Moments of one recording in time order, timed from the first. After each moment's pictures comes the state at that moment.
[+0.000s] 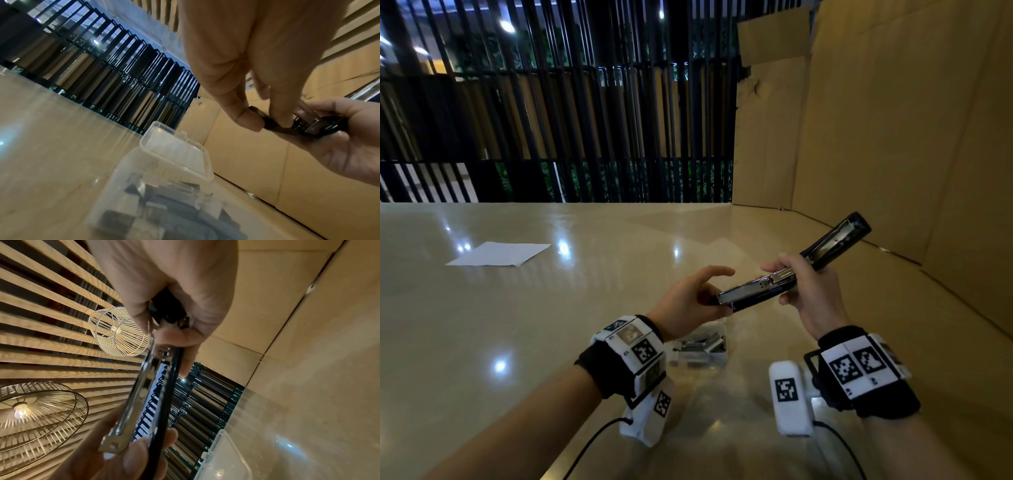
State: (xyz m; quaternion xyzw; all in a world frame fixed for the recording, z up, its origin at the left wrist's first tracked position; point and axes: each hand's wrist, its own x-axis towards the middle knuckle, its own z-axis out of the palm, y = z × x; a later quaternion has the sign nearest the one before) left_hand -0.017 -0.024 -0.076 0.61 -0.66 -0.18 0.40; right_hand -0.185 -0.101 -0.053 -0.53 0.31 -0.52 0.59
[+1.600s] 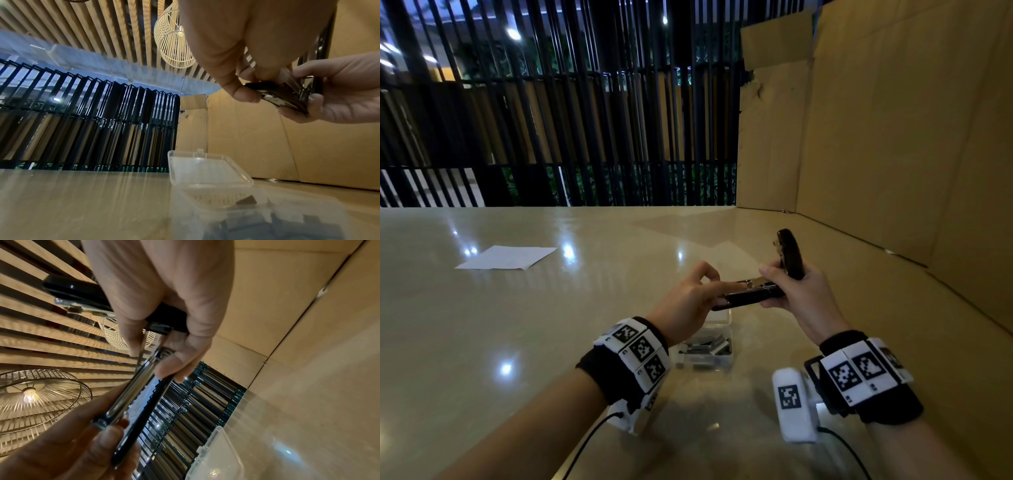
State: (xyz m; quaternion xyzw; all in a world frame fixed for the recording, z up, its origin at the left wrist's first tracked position) left_hand -0.017 -0.009 -0.065 0.59 -0.74 0.04 0.32; right_hand -0.178 -0.104 -0.063 -0.60 0.27 -0.47 0.59
